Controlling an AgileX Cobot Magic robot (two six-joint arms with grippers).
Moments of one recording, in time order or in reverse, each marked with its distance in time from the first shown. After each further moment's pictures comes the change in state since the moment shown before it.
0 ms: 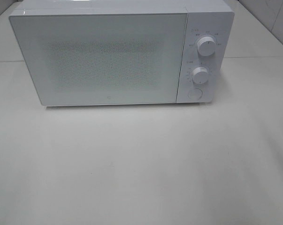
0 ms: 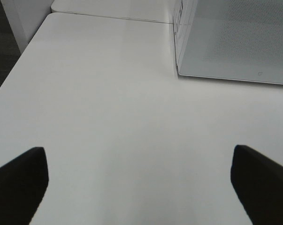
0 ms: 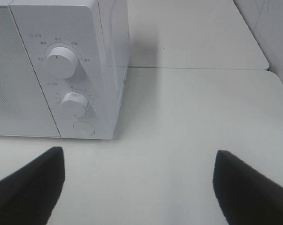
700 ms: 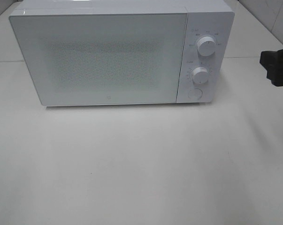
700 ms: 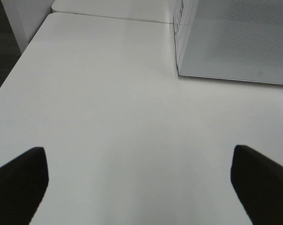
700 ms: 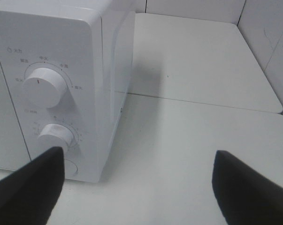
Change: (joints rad) left arm 0.001 0.000 0.000 0.000 0.000 0.000; right arm 0.000 0.410 0.000 -0.058 -0.511 -0.058
